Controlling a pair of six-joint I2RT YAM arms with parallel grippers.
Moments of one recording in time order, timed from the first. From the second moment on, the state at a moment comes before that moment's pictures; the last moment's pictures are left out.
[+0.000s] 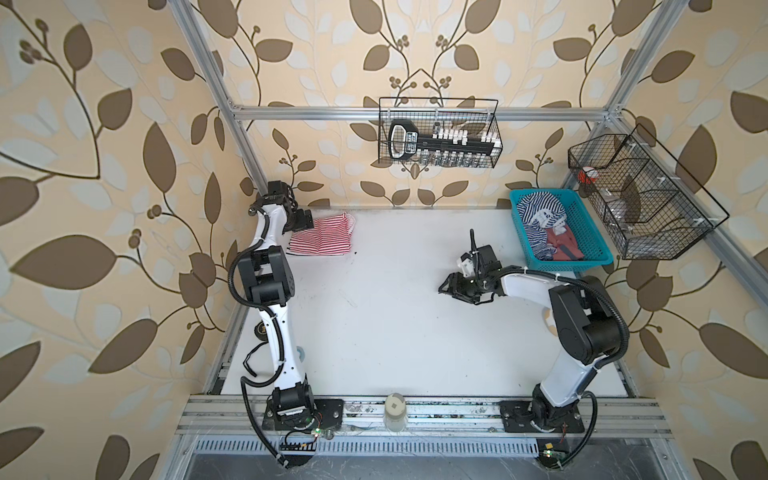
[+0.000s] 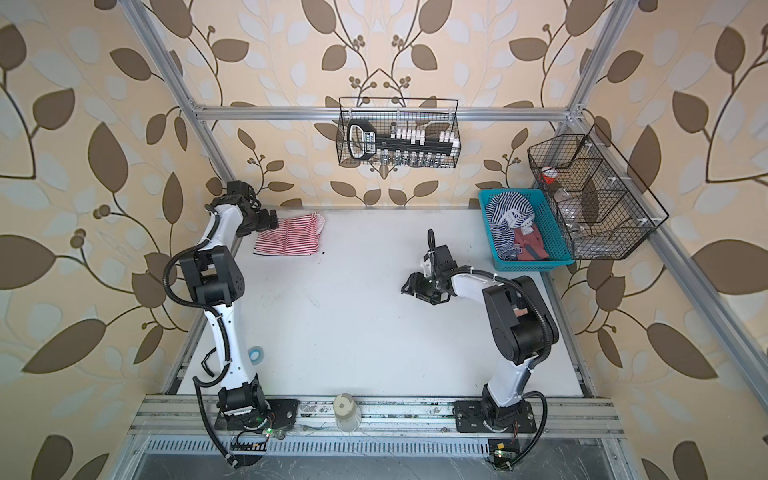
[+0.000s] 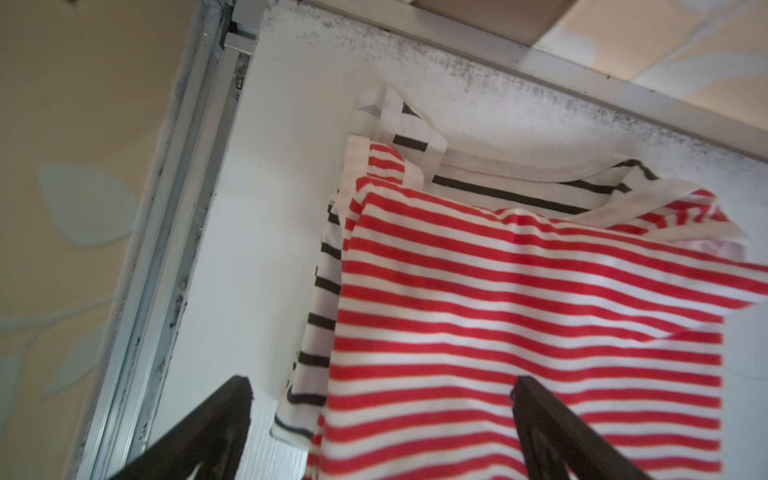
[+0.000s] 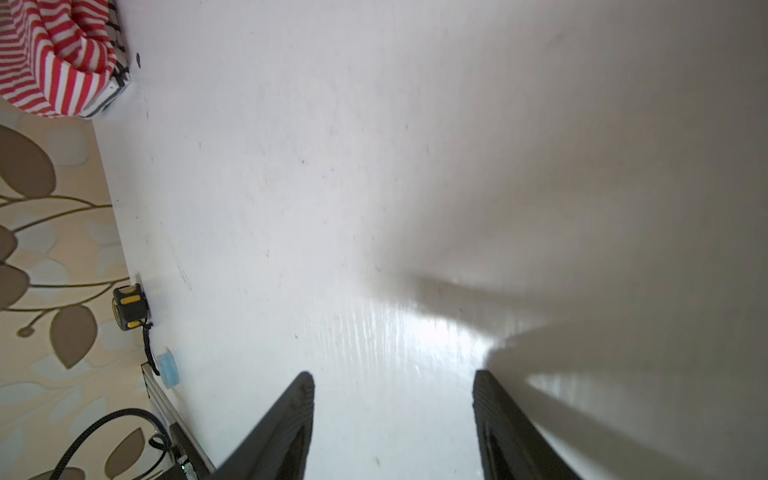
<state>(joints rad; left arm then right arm) 0.24 2.30 2.18 -0.89 0.07 -0.10 0.30 1.73 0.96 -0.27 -0.42 0.56</state>
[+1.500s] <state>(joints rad) 0.00 1.51 0.36 0.58 -0.23 -0.16 0.02 1.35 0.14 0.93 0.15 0.00</state>
